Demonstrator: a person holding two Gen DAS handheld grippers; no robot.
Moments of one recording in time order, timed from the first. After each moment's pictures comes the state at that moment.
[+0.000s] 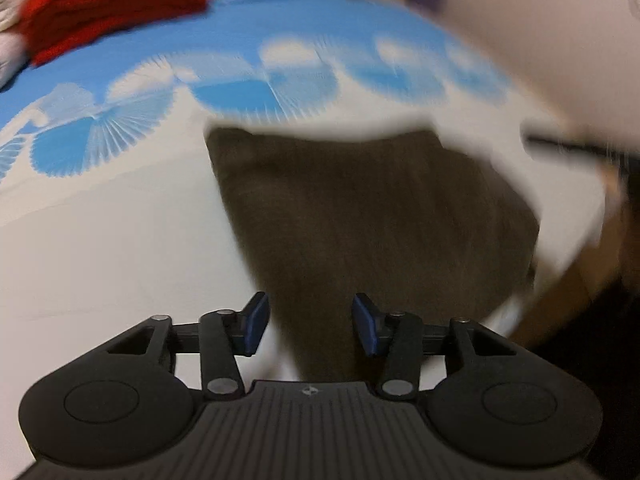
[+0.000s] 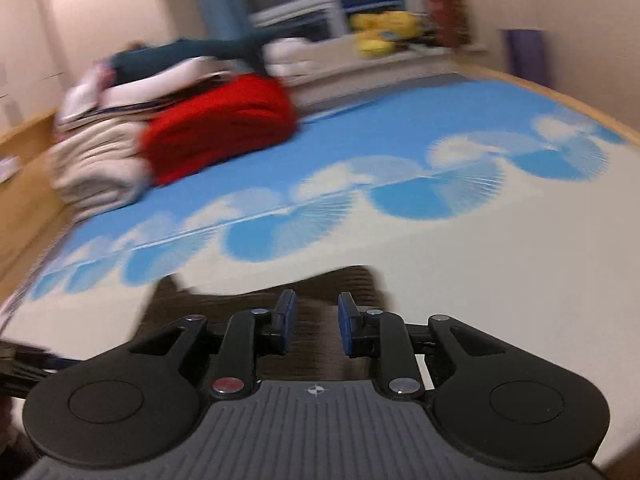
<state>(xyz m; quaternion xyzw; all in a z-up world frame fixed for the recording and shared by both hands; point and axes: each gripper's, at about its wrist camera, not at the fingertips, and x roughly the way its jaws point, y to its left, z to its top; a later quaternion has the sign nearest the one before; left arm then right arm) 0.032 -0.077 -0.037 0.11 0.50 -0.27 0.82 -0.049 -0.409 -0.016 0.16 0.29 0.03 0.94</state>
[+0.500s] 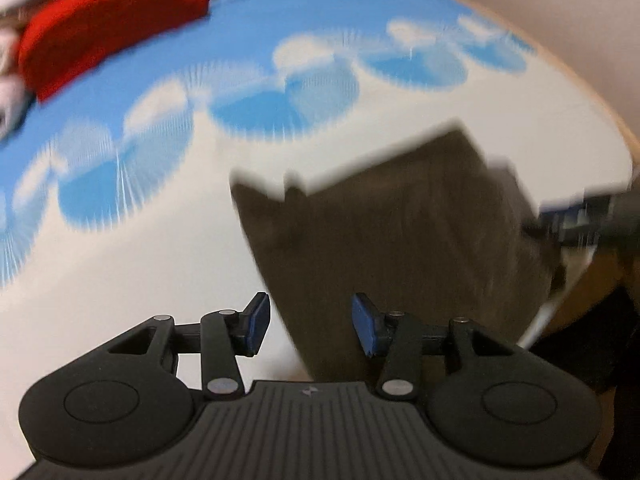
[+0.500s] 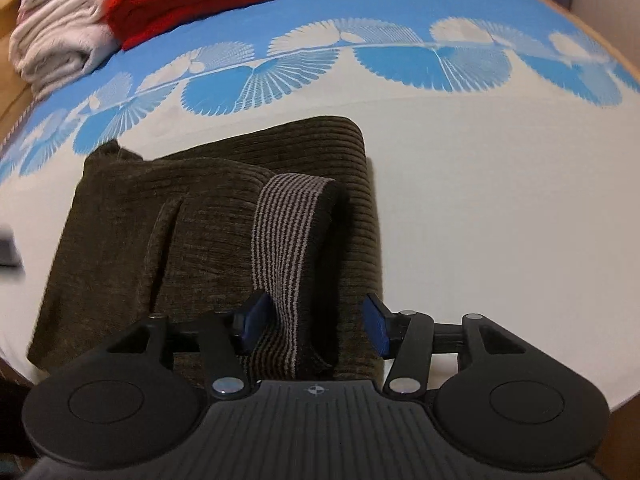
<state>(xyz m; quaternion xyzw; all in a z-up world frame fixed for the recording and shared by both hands) 0.089 -0.093 0.021 0.16 0.48 -0.25 0.82 0.005 -0.392 -0.078 0.09 0.48 0.00 0.87</state>
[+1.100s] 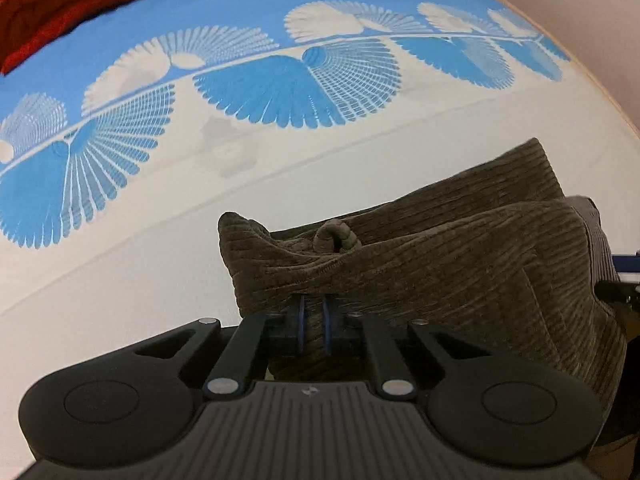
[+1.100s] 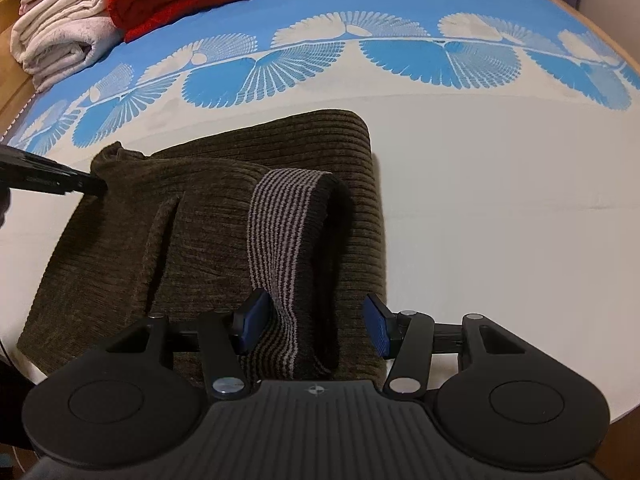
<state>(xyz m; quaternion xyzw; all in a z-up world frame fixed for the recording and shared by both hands) 0.192 -0.109 -0.083 0.13 0.53 -0.26 0.80 0.005 -0.394 -0.080 0.10 0.49 0.01 0.86</state>
